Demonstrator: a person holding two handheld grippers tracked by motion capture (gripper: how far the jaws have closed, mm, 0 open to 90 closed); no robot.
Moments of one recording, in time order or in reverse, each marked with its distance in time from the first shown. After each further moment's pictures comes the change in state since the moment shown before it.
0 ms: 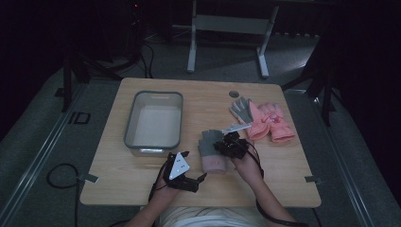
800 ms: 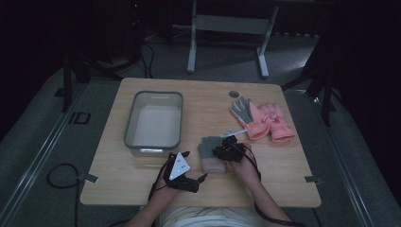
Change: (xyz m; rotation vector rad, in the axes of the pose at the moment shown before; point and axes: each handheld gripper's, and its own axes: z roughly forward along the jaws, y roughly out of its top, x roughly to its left) left arm 0.000 0.000 0.000 -0.015 -0.016 0.002; right arm -0.011 -0.020 0.030 0.055 0.005 0.038
